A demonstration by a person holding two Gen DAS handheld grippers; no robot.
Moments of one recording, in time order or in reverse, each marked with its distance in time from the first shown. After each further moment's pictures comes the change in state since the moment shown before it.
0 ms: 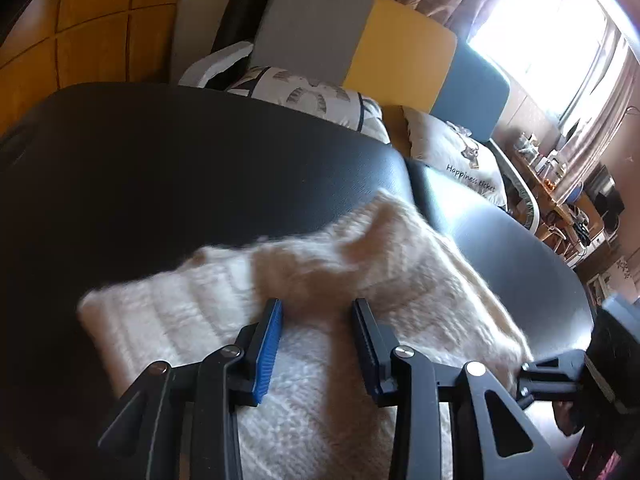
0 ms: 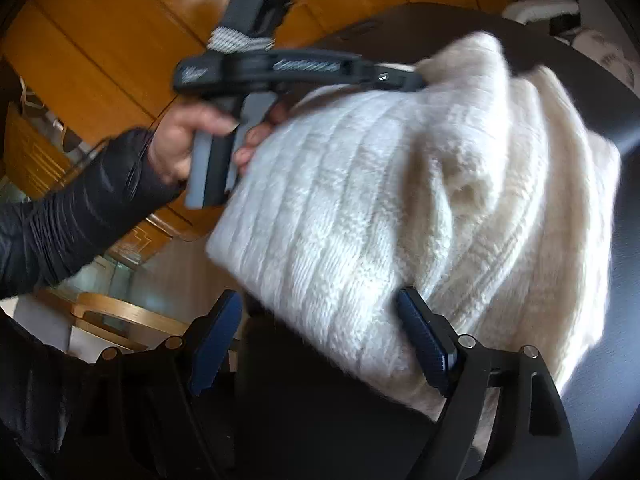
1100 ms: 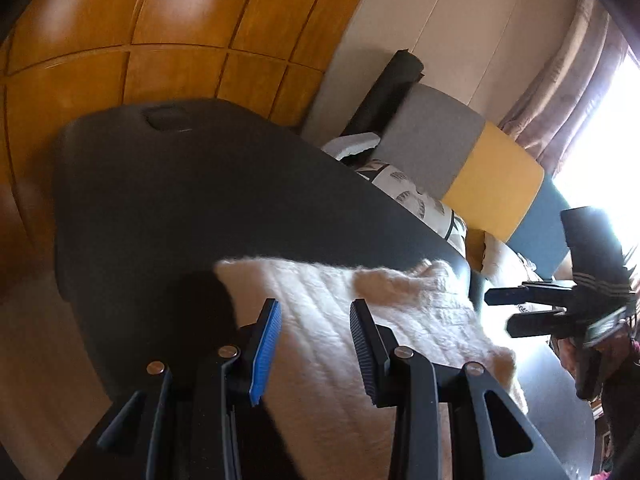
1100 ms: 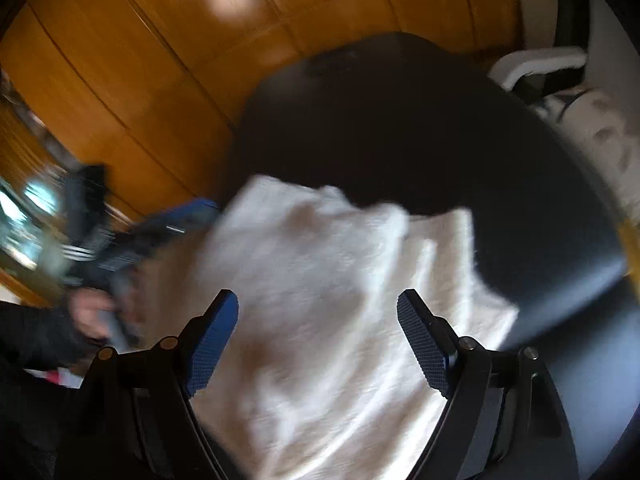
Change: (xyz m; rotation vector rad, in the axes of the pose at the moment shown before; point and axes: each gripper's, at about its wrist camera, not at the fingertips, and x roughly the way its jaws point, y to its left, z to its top) left arm -0.092 0.024 -0.079 -0.405 -0.337 0.213; right arm -0.037 -0.069 0.177 -0.084 0.071 -0.217
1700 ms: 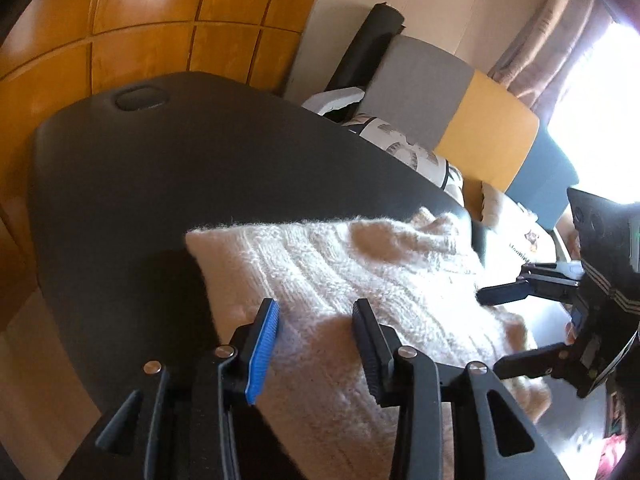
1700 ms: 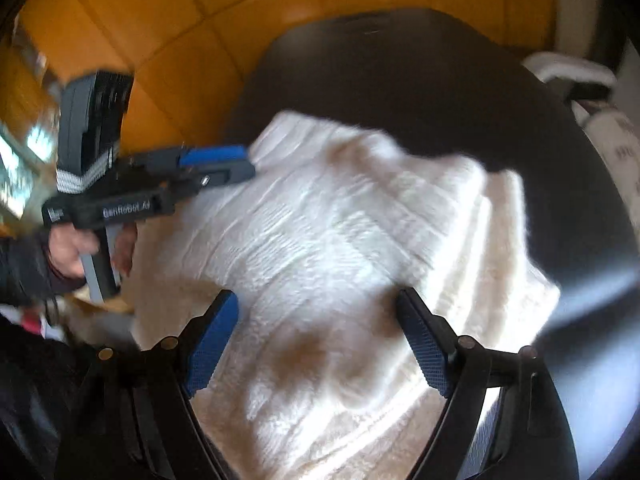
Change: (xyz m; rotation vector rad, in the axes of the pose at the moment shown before) left arm 0.022 -0.027 -0.012 0.097 0.112 0.015; right arm 0.004 -0.011 -0.025 -0.090 0.057 0.074
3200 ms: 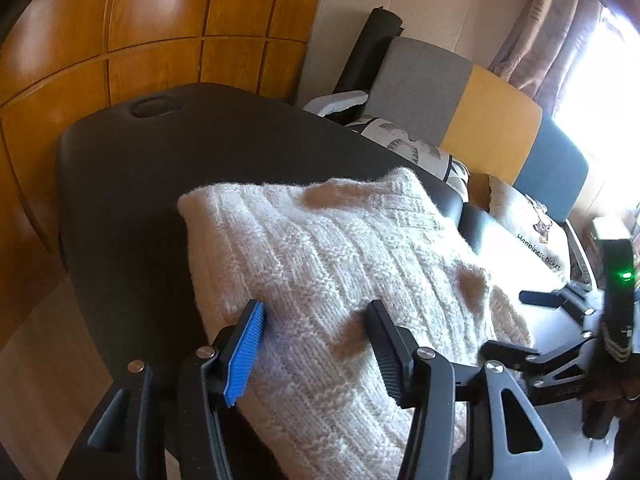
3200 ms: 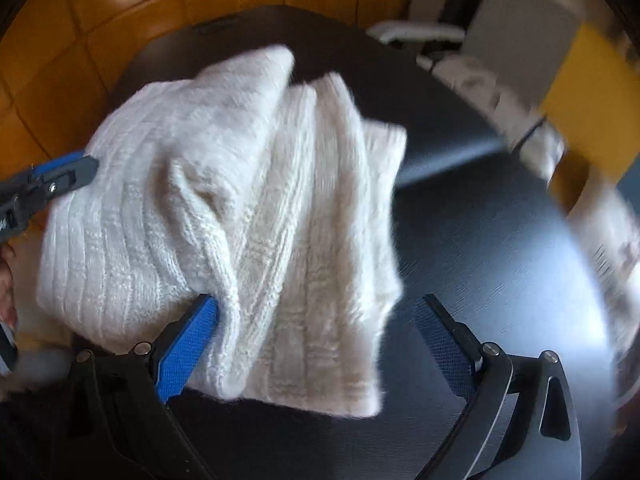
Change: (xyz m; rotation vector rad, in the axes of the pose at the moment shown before) left arm -0.027 -0.044 -0.050 0.017 -0.027 0.093; right arm -0.007 0.005 -0.095 0.187 -0.051 -0.510
